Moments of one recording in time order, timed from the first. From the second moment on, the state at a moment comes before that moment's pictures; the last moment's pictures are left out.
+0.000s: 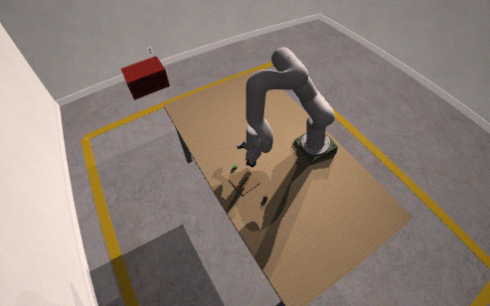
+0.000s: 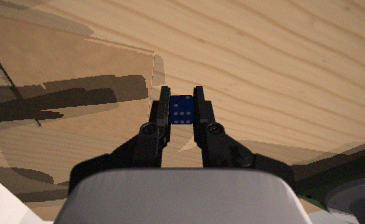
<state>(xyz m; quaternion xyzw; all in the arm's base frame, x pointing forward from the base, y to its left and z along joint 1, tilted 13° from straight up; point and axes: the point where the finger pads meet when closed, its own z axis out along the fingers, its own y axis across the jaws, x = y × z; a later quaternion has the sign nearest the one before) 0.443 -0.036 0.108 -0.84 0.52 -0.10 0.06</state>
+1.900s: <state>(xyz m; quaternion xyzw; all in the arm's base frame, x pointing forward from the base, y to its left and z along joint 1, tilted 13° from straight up) 0.428 -0.036 0.174 -0.84 0.52 -0.10 0.05</state>
